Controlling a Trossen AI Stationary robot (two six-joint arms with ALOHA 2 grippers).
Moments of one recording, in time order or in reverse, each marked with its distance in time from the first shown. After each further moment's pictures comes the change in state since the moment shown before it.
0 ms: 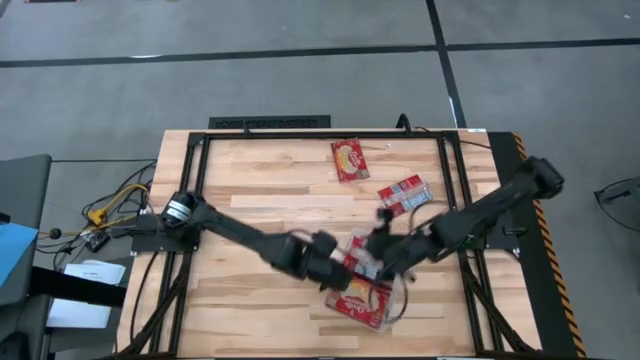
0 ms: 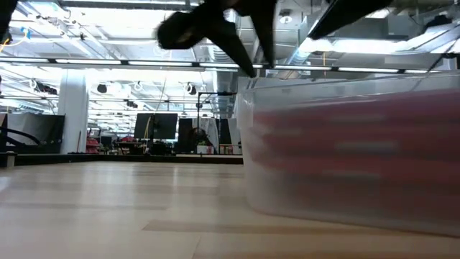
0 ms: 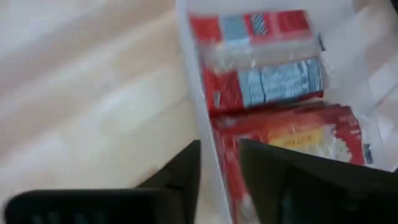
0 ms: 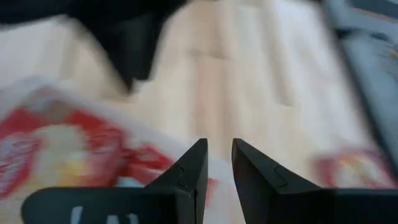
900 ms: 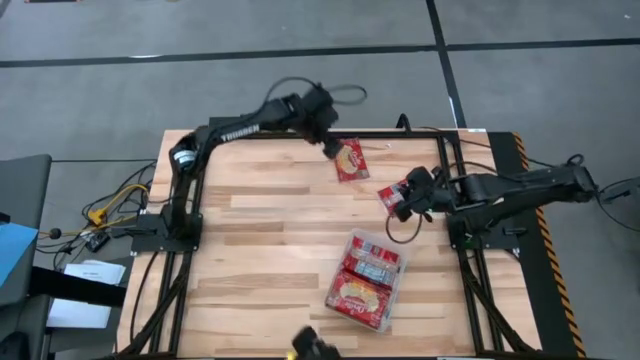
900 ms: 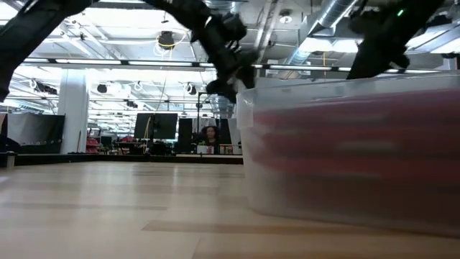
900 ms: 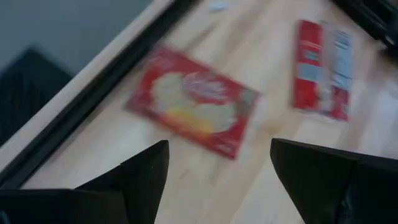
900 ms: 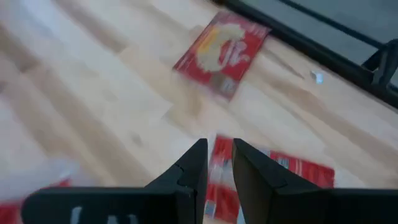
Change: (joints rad) left arm 0.870 0.004 0.126 0.083 0.475 1.059; right arm -0.389 -0.420 -0.274 -0.254 0.050 0.564
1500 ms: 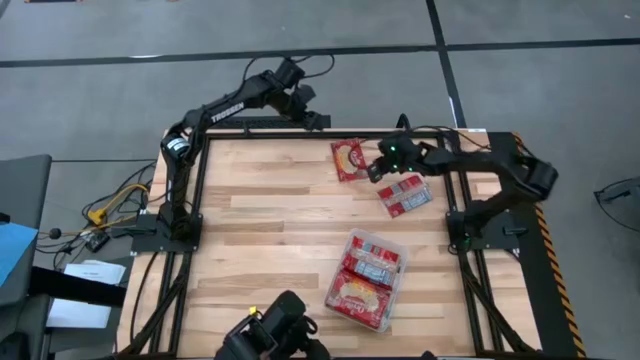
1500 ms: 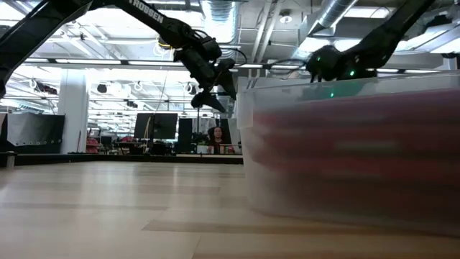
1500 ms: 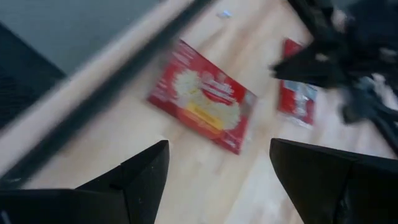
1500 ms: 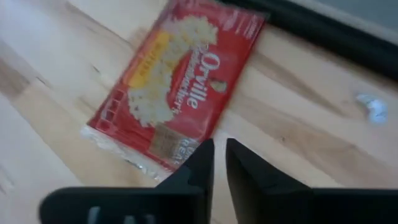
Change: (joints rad) left arm 0.244 0.006 -0.050 0.018 0.364 0.004; right arm -0.704 0.510 -0.100 0.759 -0.557 -0.443
